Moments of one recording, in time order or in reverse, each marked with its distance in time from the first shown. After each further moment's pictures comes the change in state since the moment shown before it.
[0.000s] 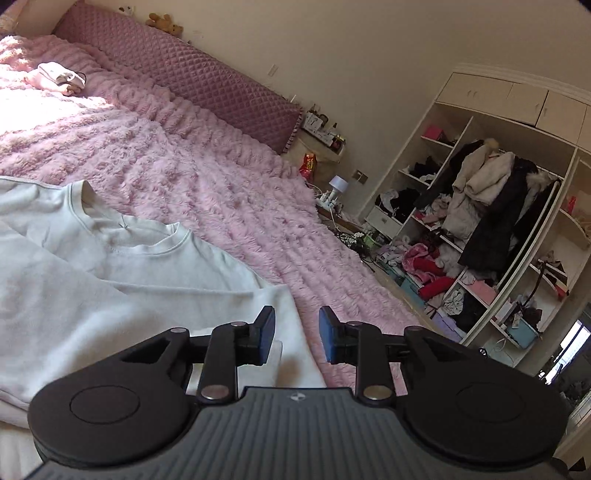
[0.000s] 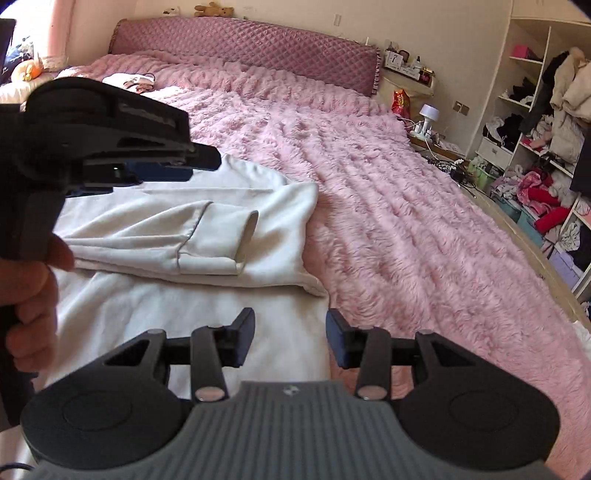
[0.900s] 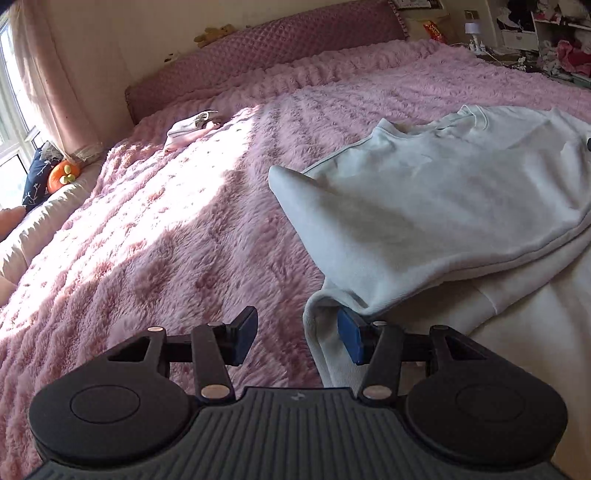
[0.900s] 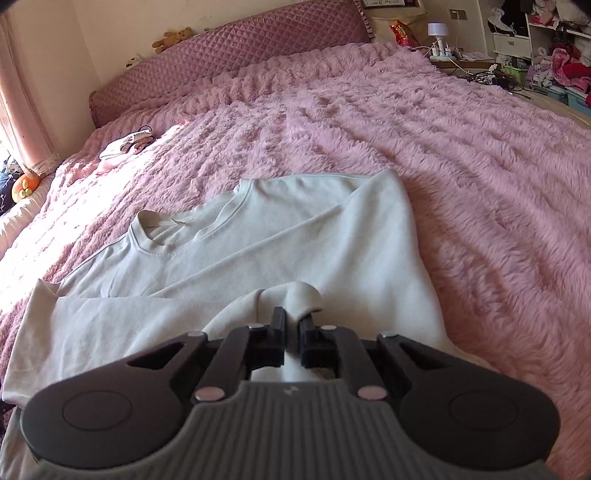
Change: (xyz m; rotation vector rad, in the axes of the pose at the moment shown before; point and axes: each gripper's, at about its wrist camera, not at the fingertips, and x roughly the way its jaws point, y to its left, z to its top) left arm -0.084 0.164 0.016 0.614 0.316 0.733; right arm 0.140 0.017 0.070 0.375 0.052 0.263
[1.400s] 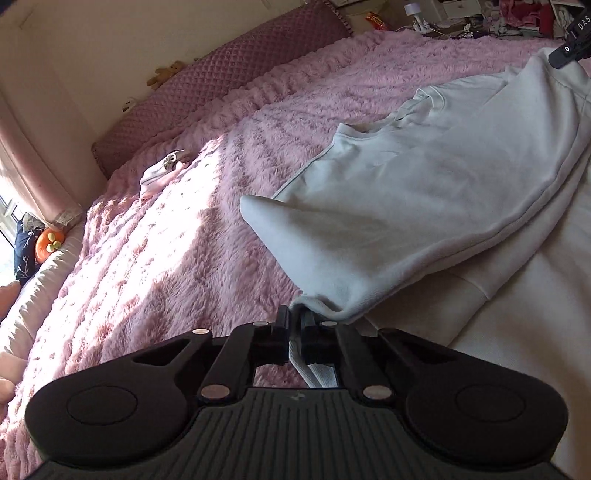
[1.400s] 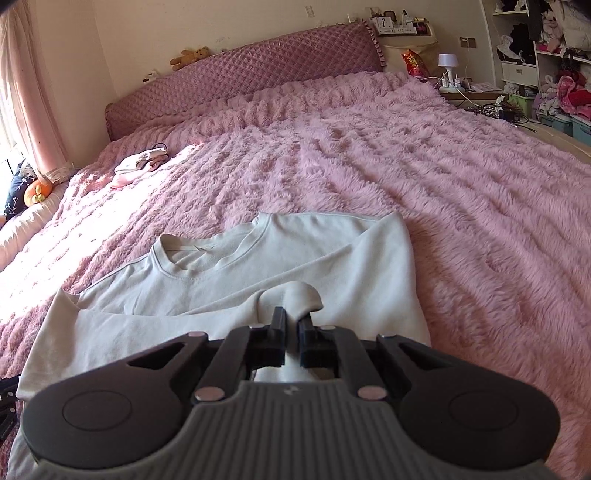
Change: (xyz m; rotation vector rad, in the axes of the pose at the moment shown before) left arm 0.002 -0.008 -0.001 0.135 -0.062 -0.022; right arm -0.043 0.006 0.011 -0.028 -0.096 0.021
